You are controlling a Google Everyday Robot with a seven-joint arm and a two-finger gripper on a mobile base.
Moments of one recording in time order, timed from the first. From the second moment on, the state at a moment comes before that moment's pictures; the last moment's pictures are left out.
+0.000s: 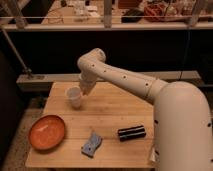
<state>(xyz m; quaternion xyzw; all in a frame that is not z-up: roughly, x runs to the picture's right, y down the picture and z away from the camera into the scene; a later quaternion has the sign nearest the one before) -0.106 0.004 0.820 -0.16 -0.24 -0.45 0.84</state>
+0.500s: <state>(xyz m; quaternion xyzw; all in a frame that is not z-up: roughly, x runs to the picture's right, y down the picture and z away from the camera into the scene) -0.122 0.002 0.824 -0.16 -0.24 -0.46 0.84</state>
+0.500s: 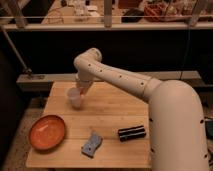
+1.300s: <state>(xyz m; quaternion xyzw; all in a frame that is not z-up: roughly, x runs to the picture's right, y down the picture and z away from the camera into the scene) -0.143 0.002 0.826 -0.15 -0.25 -0.47 0.83</state>
